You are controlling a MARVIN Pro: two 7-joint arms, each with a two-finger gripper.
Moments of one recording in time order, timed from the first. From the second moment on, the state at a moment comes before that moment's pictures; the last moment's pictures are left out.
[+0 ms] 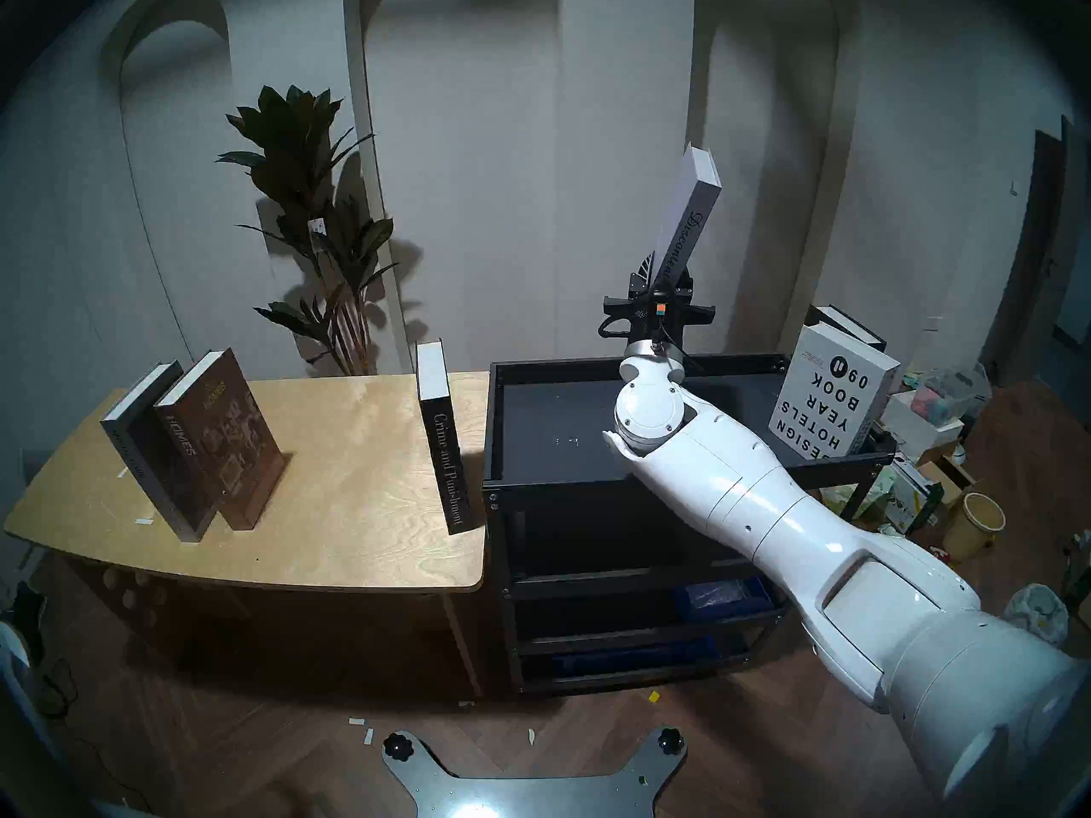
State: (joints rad) left arm 2.12 -1.41 -2.65 -2.01 -1.30 0.60 0.61; right arm -0.79 -1.15 0.74 -1.21 0.37 -0.40 -0.83
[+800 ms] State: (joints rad) left arm 2.16 -1.43 -2.67 -2.04 -1.28 0.65 0.55; right arm -0.87 -1.02 0.74 -1.36 0.46 -0.40 -0.72
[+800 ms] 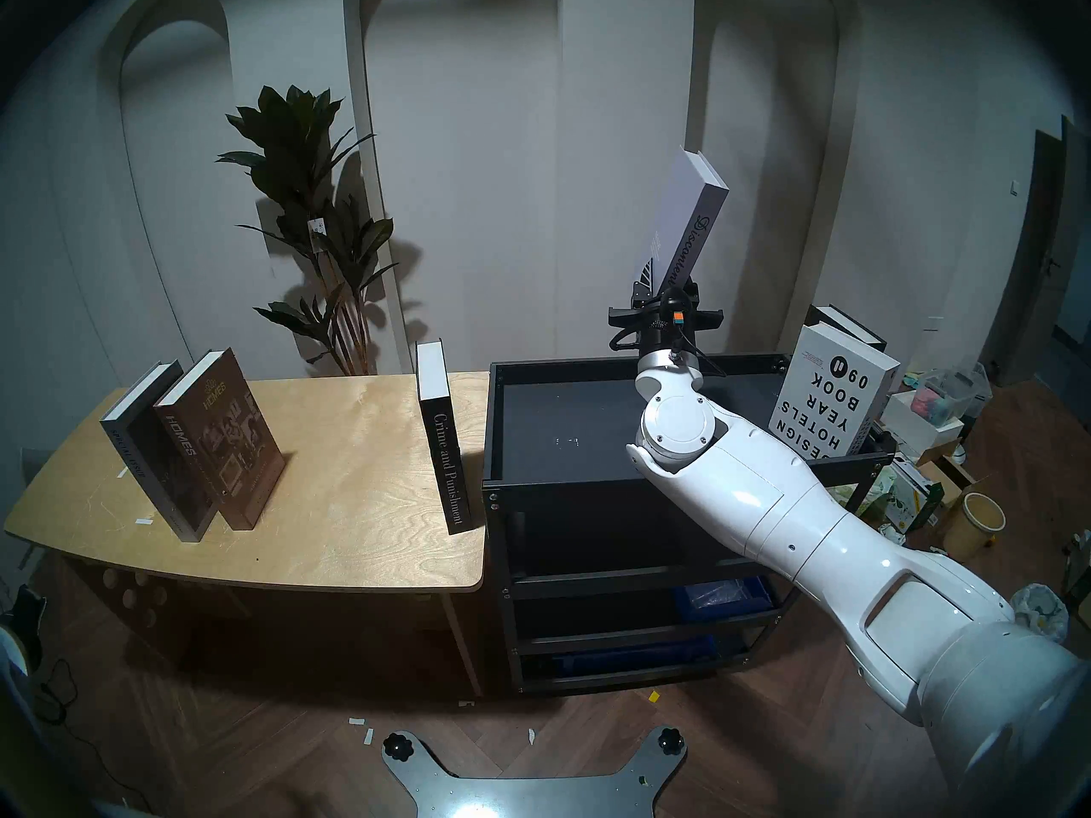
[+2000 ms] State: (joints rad) left arm 2.20 -1.45 -2.66 -2.08 -1.26 0.70 0.46; right arm -1.00 -0.72 0.74 -1.57 0.59 -0.40 -0.55
